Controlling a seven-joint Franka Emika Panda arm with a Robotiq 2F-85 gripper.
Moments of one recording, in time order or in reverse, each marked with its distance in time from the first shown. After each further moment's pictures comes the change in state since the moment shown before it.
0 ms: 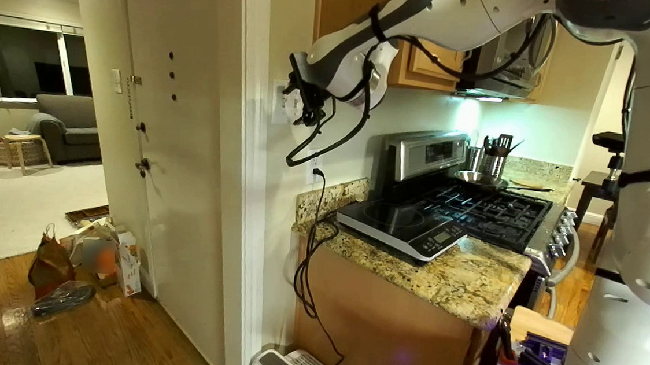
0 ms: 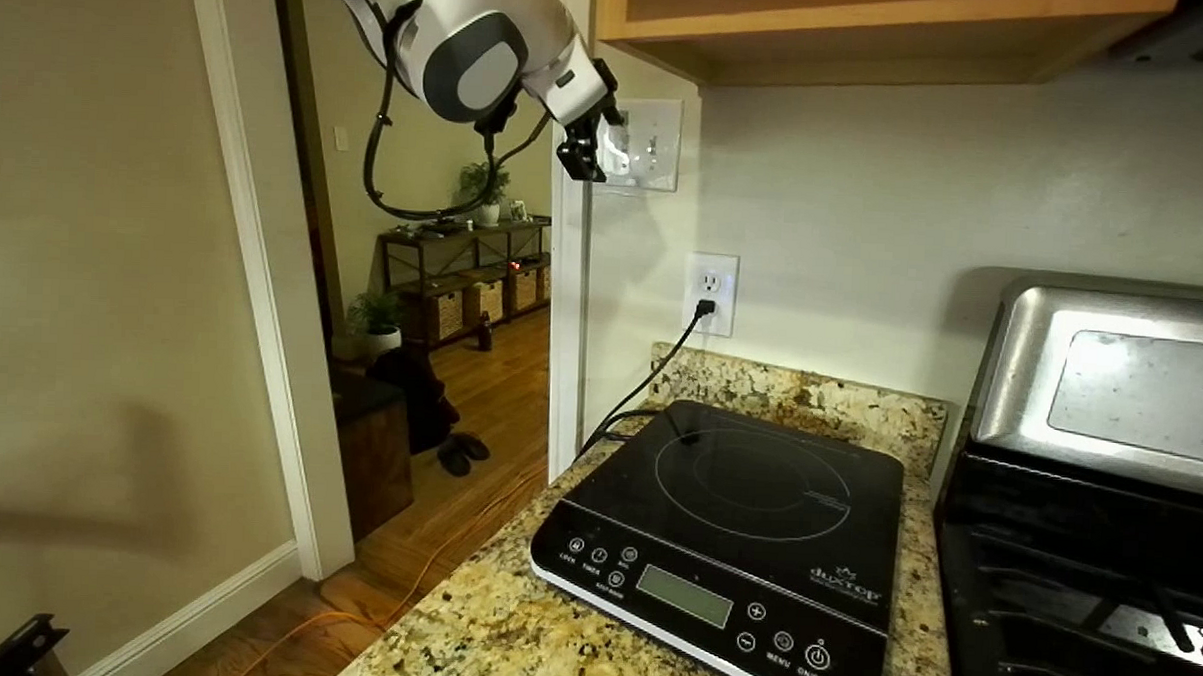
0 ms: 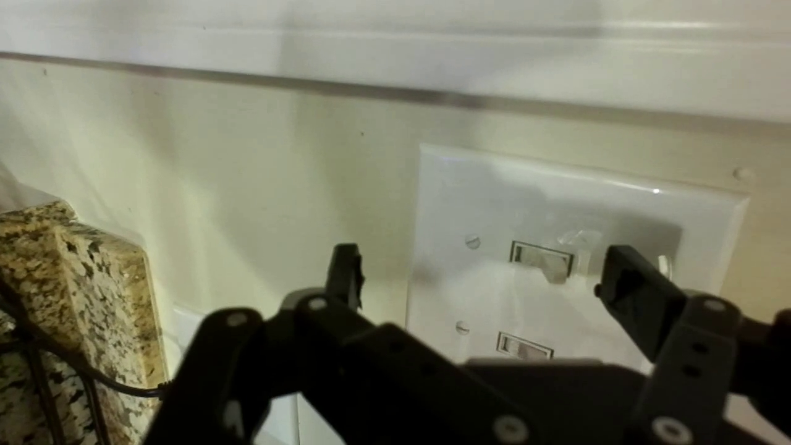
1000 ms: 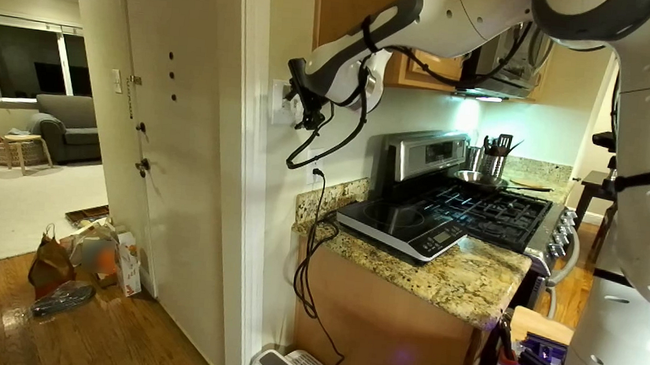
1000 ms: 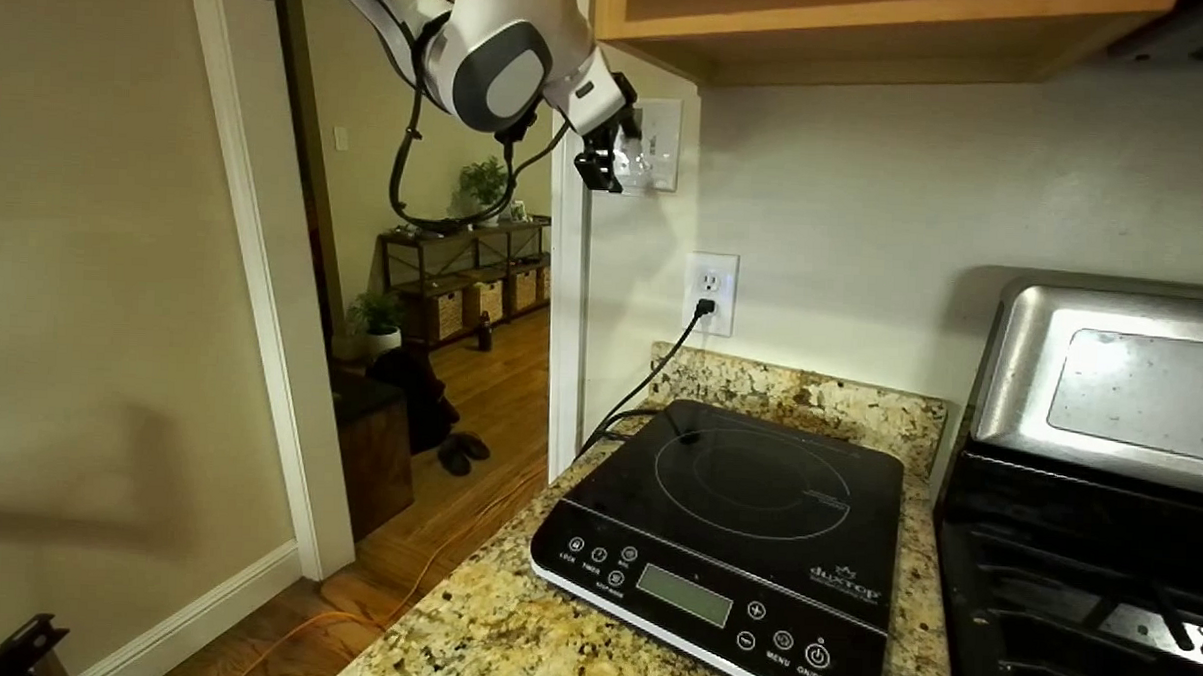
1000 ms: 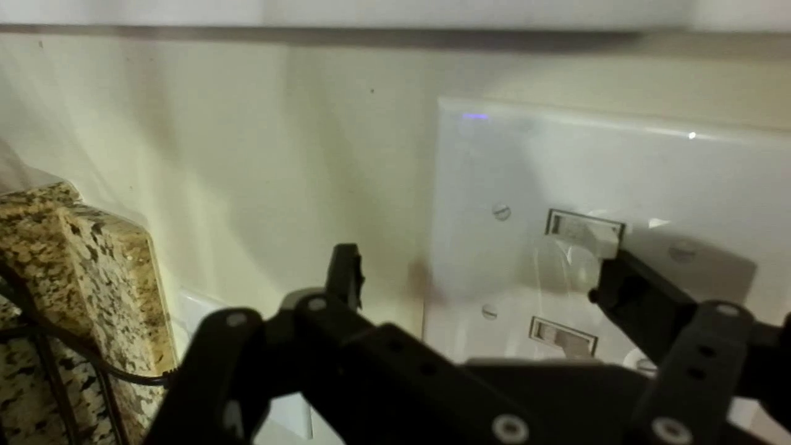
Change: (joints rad) arm 0.076 0.065 -0.121 0.068 -0.055 -0.044 0.081
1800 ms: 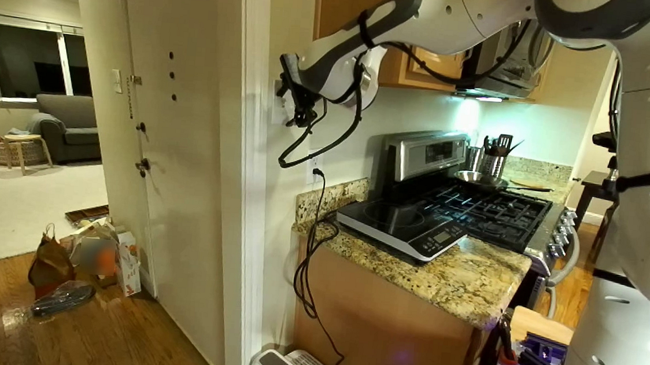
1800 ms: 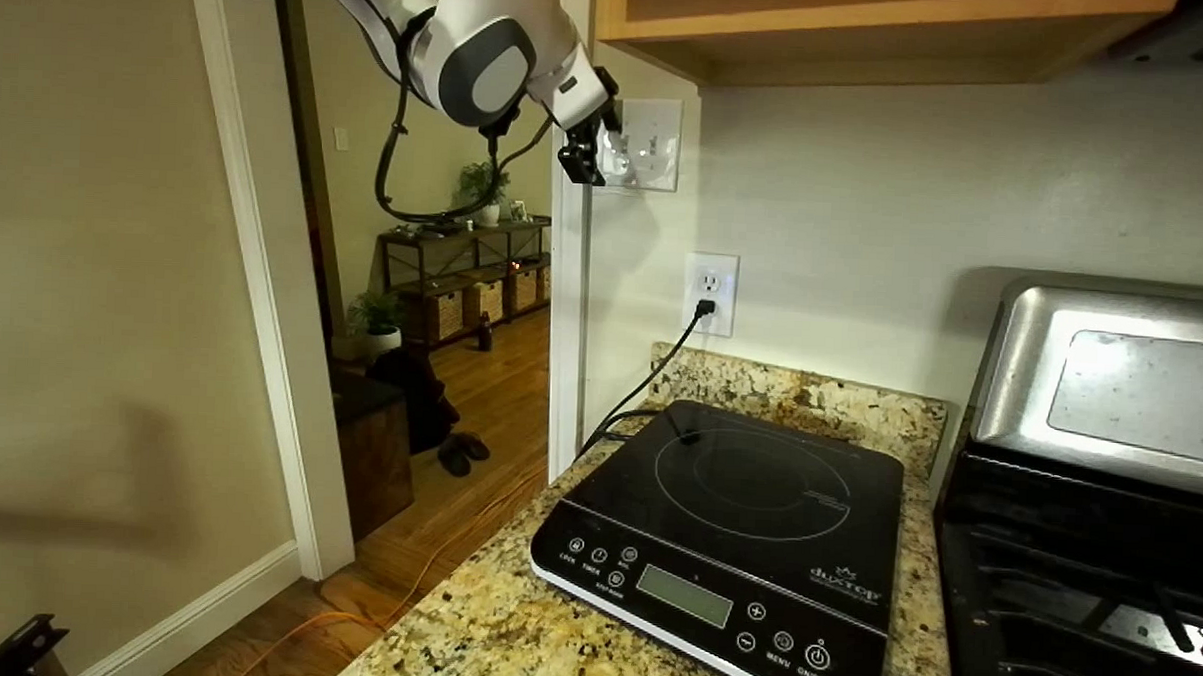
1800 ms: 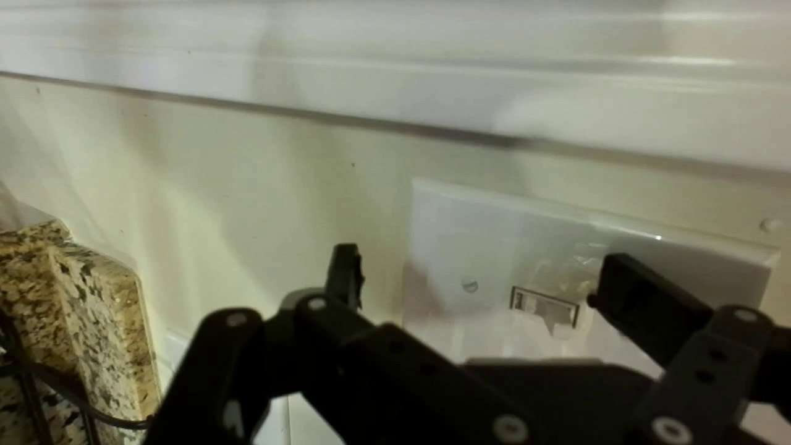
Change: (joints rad) arm 0.031 -0.004 0.009 0.009 0.000 0.000 0.000
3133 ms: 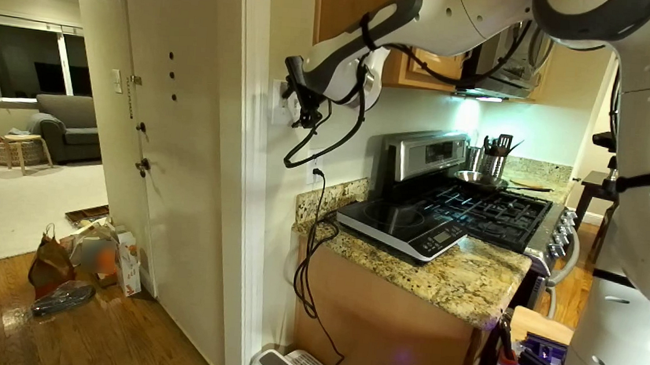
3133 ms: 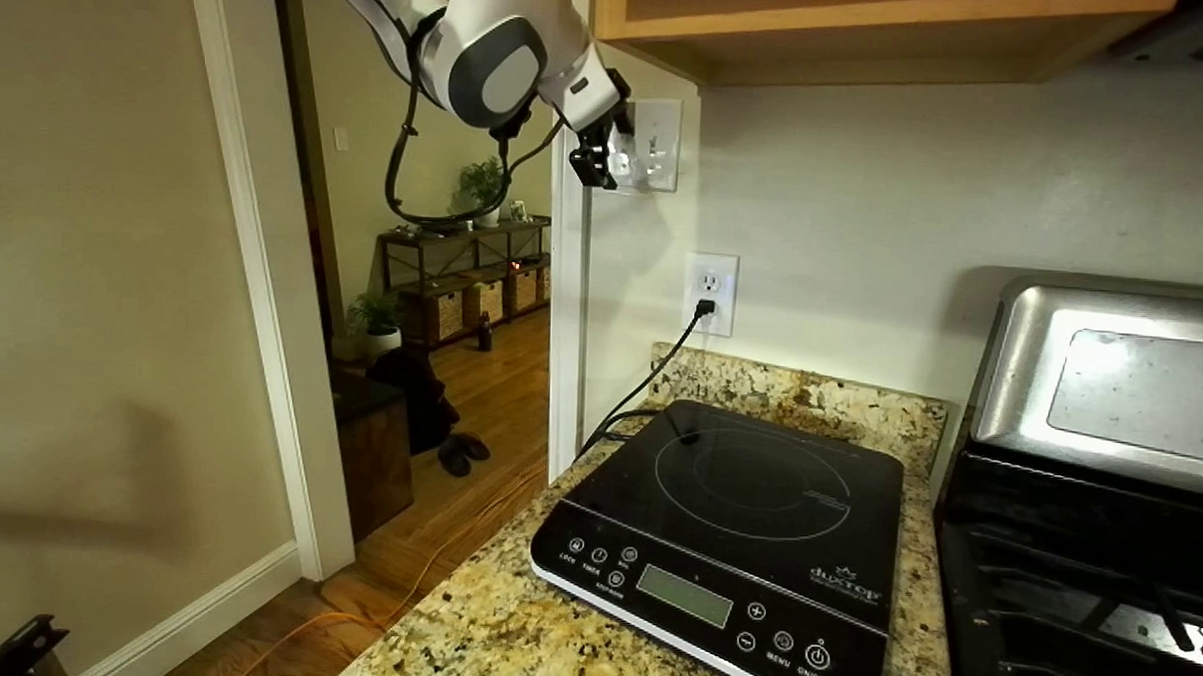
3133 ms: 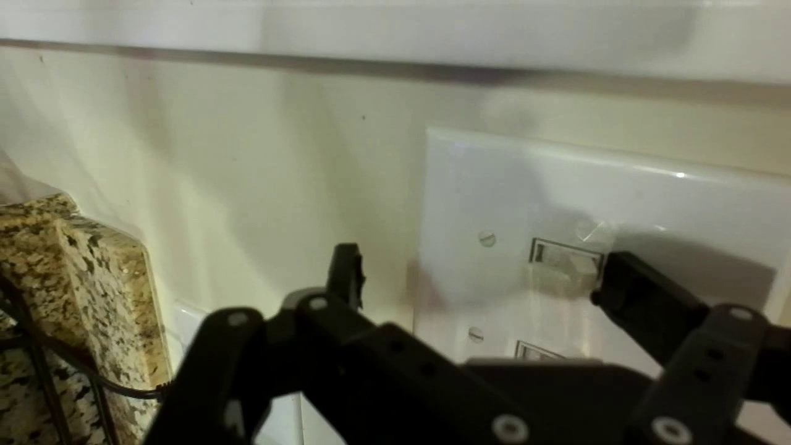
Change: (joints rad) arm 0.001 0.004 -0.030 0.000 0.000 -0.014 0.000
